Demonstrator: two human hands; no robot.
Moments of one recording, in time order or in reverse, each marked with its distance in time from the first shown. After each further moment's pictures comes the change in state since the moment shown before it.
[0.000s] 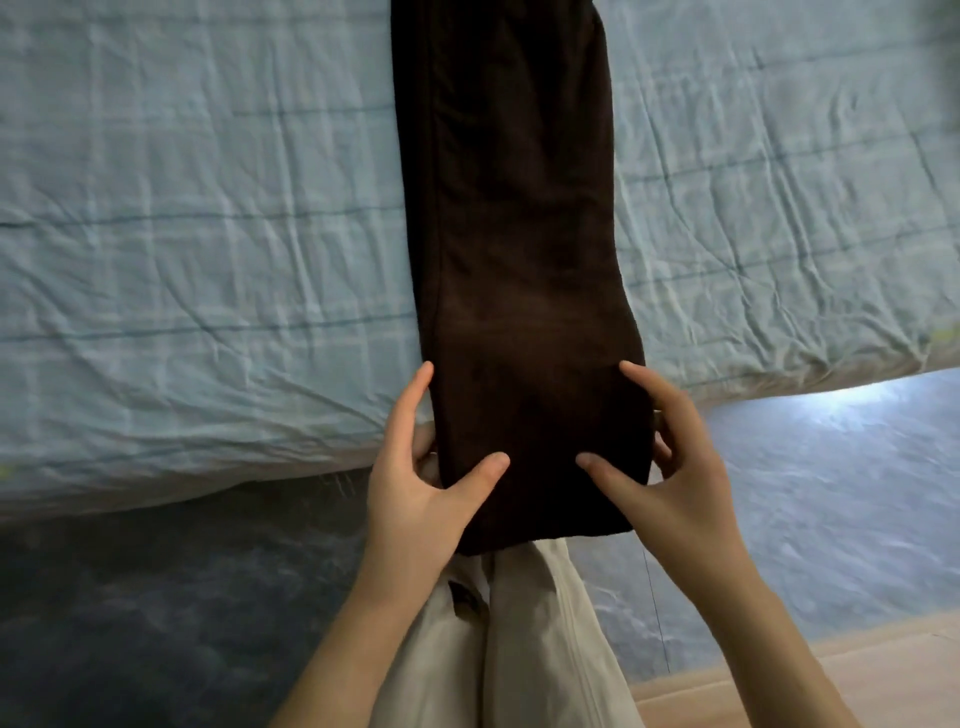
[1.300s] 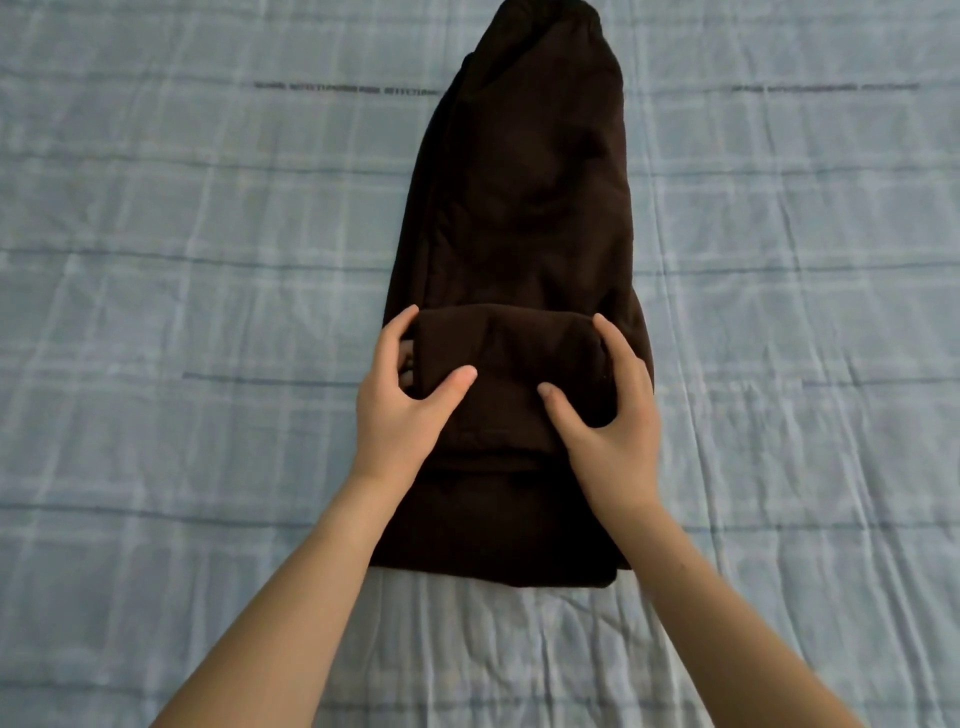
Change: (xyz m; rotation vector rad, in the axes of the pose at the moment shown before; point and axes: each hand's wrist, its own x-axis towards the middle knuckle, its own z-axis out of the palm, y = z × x) left_hand 0.411 0.051 0.060 0.224 0.302 0.145; right_hand 0.423 0.019 0.049 -0.030 0.112 -0.135
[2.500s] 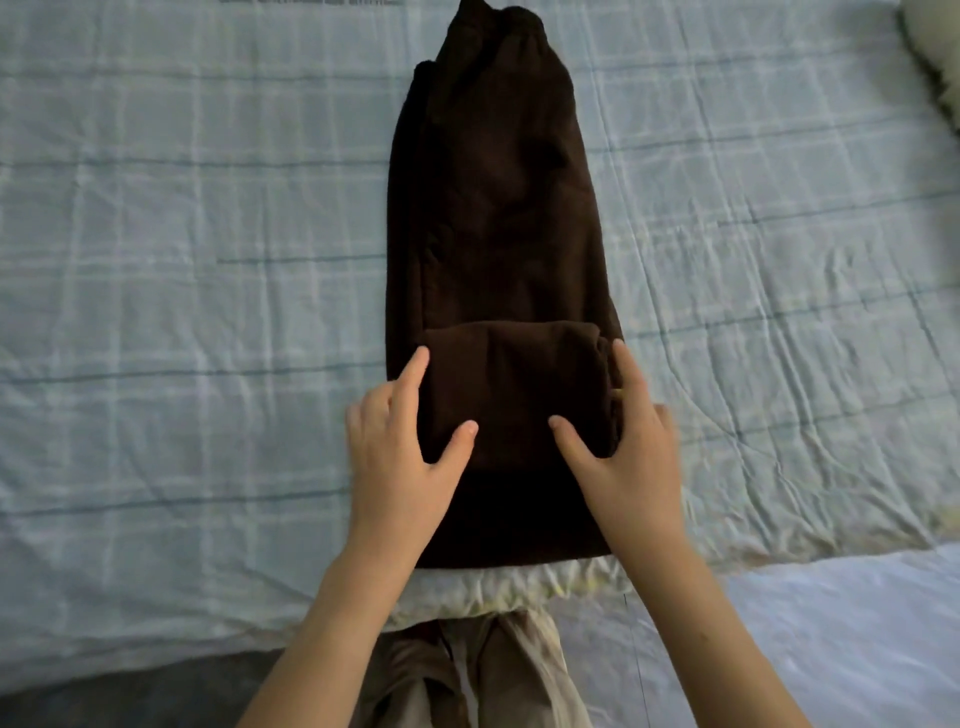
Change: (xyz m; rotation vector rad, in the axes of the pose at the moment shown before) left_hand -0.197 0.007 -0.101 0.468 -0.209 0.148; right_hand -0.215 -0.068 -0.053 -0.349 0.006 0.196
